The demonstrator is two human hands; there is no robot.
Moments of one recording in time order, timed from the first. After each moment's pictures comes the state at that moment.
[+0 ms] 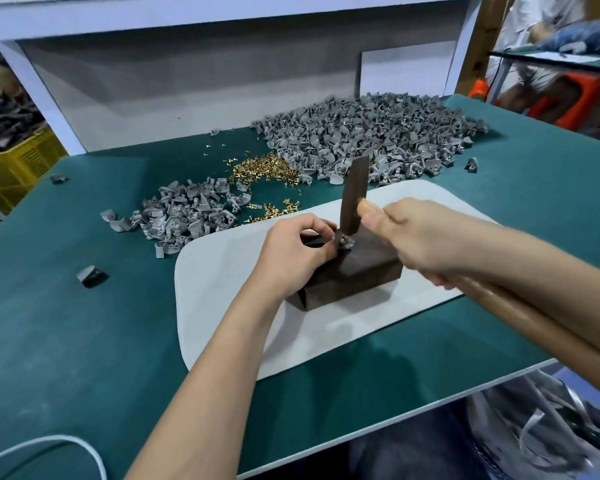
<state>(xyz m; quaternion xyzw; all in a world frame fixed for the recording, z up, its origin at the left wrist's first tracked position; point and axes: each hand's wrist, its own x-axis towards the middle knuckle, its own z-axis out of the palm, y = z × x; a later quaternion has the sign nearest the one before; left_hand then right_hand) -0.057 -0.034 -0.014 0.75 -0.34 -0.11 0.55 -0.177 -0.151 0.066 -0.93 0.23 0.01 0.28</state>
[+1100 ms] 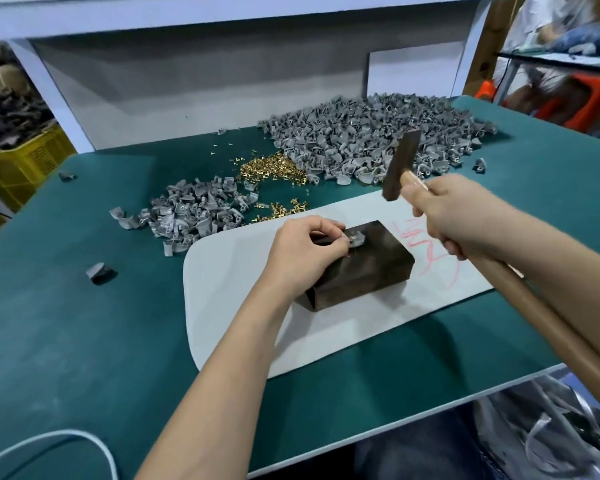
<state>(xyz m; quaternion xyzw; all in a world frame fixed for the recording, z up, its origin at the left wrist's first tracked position) -0.060 -0.036 -0.013 0.76 -0.32 -0.10 0.55 -0.162 -0.198 0.048 -0.90 0.28 -0.10 0.31</state>
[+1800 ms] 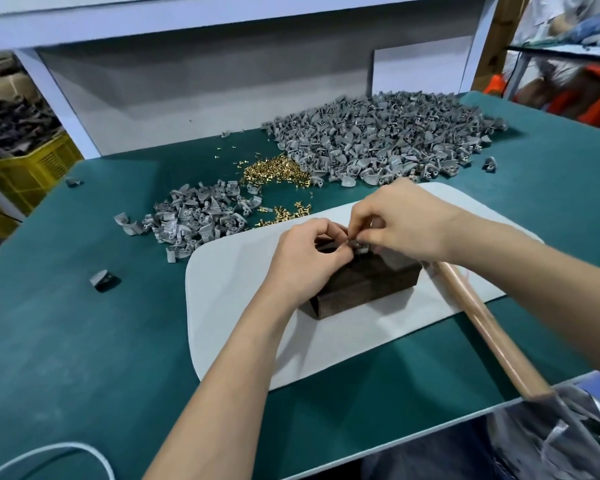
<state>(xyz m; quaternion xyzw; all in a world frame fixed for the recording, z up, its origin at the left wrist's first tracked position) -0.057 -0.036 -0.015 0.78 -0.35 -0.07 0.52 -0.131 -0.170 0.053 -0.99 -0.02 -0.05 0.10</state>
